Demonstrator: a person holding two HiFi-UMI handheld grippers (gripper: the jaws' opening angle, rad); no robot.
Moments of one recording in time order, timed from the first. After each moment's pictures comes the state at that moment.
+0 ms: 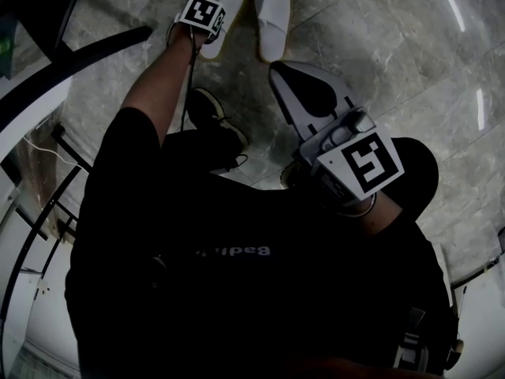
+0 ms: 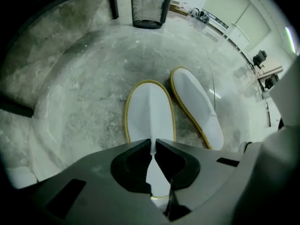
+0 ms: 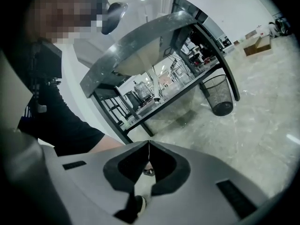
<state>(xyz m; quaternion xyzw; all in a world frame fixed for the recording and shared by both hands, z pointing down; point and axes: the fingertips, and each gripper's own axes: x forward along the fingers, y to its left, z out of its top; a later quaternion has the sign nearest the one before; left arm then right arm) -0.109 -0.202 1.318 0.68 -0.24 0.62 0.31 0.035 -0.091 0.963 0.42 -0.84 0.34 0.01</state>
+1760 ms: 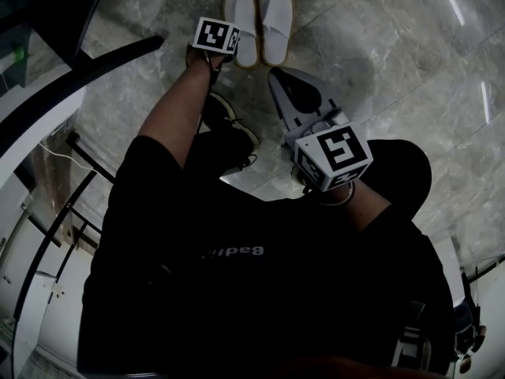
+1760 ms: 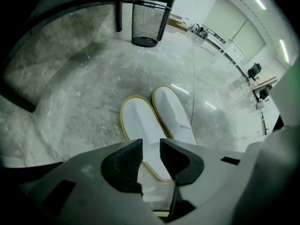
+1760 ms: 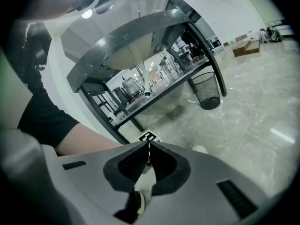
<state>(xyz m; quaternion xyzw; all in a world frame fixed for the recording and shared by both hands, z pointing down) -0.072 -0.178 1.258 0.72 -0.26 0.55 0.33 0.024 -0.082 0.981 0.47 -0.80 0.38 0.06</state>
